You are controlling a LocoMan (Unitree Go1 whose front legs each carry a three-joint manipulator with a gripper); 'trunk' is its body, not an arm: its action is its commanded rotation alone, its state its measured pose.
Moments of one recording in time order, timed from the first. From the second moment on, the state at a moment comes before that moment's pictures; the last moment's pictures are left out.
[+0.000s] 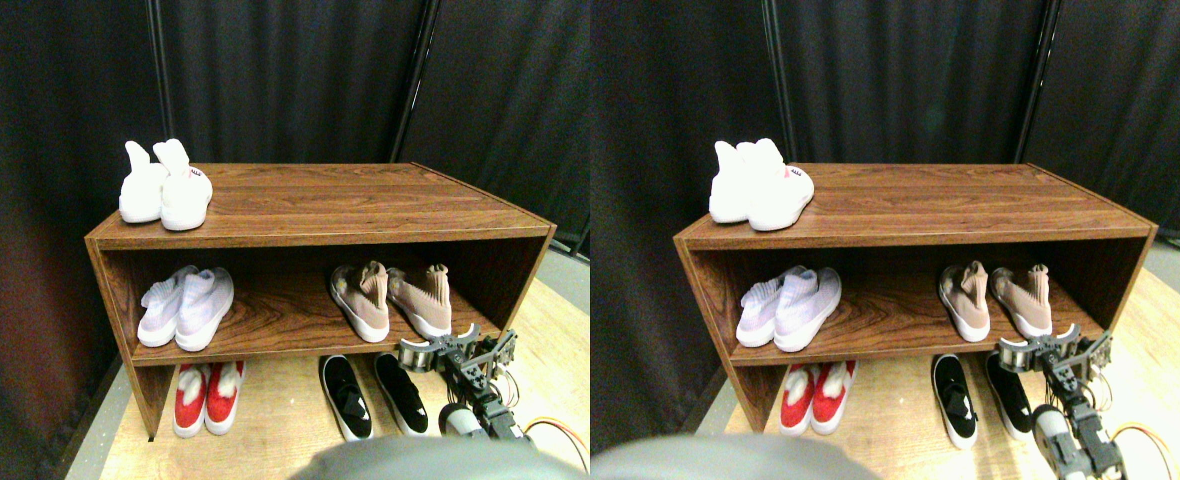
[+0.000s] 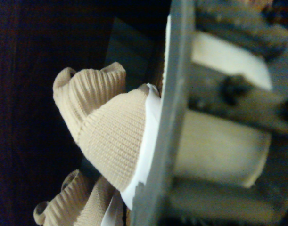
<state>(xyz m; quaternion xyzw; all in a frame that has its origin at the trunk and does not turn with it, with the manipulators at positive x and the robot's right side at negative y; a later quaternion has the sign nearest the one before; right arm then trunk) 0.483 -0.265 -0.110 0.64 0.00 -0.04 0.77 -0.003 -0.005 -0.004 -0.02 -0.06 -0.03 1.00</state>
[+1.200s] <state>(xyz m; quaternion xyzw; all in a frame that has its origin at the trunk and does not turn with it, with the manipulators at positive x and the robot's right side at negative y) 0.406 -0.285 -0.072 0.61 -0.02 0.02 0.79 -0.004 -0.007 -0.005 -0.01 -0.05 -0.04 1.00</state>
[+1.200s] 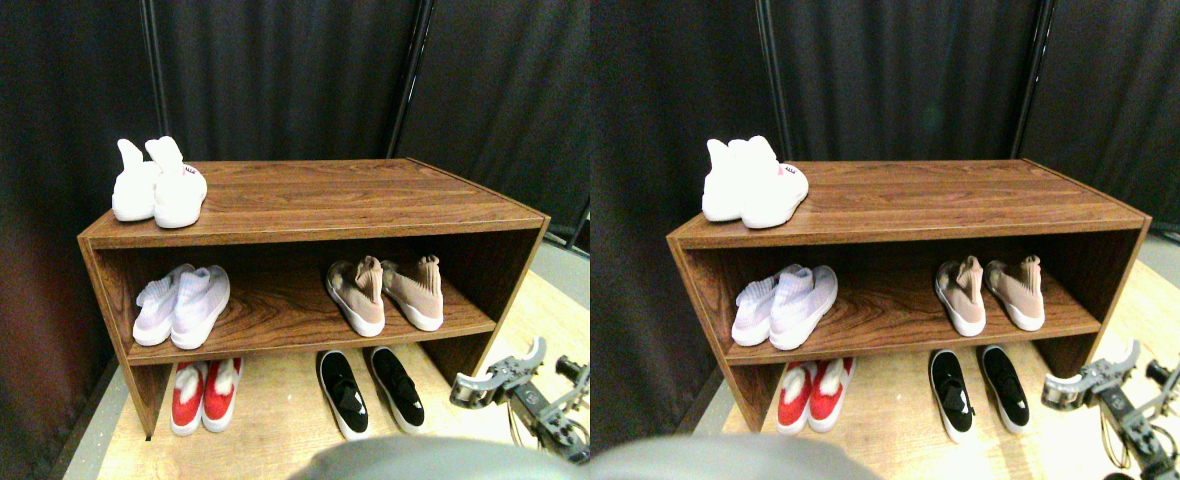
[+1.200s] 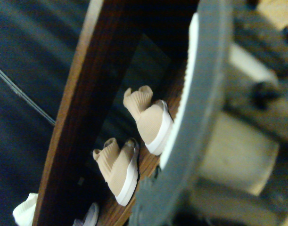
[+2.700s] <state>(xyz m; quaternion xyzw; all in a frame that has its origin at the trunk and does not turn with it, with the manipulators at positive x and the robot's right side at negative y) 0.536 -0.353 -0.093 0.60 -0.09 -0.11 0.78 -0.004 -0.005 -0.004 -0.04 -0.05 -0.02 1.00</state>
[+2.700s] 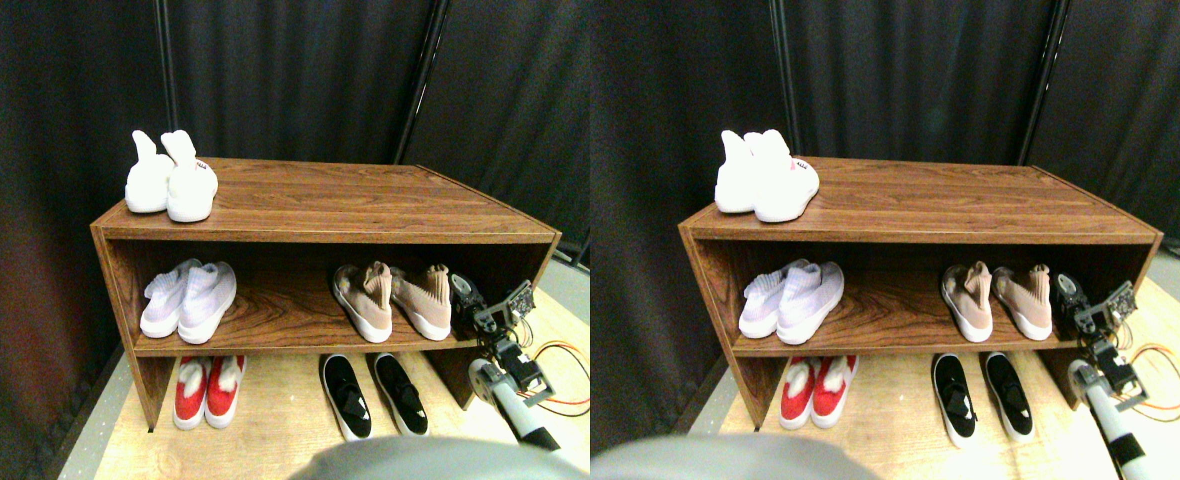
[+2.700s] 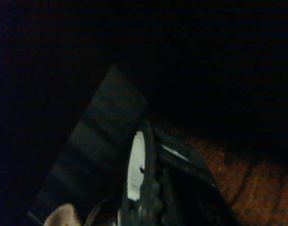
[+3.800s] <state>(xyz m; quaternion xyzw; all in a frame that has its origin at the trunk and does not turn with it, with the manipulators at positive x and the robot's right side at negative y) 0.523 -0.274 -0.103 0.62 -0.03 -0.08 0.78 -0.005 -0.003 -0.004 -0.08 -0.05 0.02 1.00</state>
